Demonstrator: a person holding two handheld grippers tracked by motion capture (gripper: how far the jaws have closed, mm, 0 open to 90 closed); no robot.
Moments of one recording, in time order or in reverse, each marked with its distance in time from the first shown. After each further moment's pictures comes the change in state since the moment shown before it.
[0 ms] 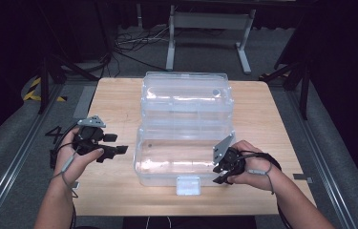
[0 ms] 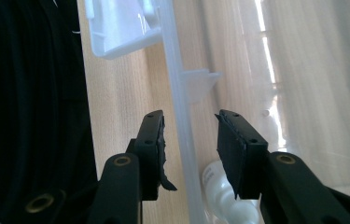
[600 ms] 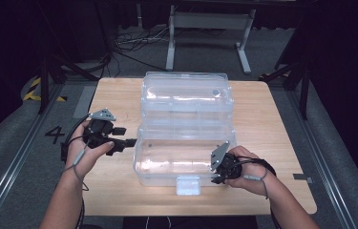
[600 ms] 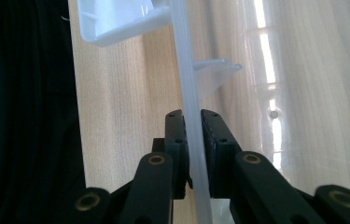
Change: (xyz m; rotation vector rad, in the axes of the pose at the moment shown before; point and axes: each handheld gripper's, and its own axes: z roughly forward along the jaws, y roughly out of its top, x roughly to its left) left arm -0.011 0.028 0.011 -0.020 0.009 0.032; right arm 0.004 -0.003 0.017 0.012 -0.030 -0.042
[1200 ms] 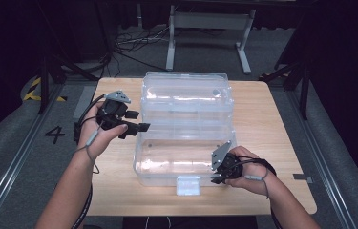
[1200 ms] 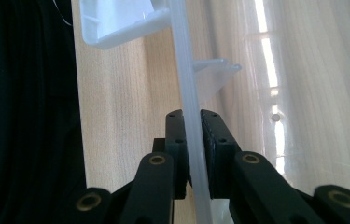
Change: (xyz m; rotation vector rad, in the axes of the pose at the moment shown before) left arm -0.010 0.060 0.007 -0.013 -0.016 0.078; right arm -0.001 -0.003 0.000 -0.027 0.013 0.010
